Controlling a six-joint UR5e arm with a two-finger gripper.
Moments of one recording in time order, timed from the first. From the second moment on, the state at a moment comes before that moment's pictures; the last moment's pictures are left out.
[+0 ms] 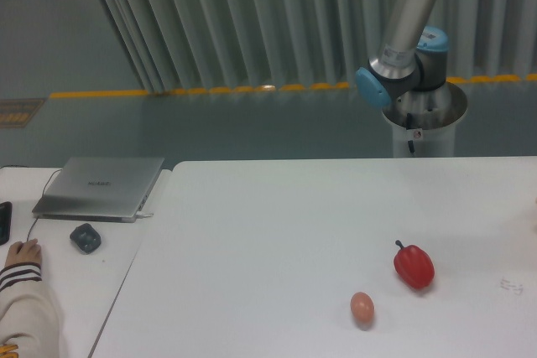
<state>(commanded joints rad) 2.87 -1.88 -1.62 -1.14 1.51 1.21</state>
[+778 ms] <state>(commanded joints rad) 2.57 -1.83 -1.61 -1.16 1.52 0.90</state>
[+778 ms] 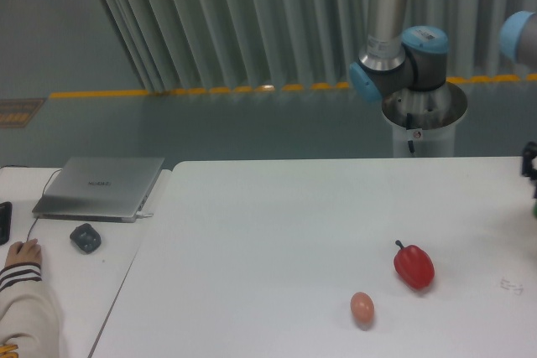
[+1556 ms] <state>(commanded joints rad) 2.42 -1.93 -1.61 -1.10 1.56 0.81</state>
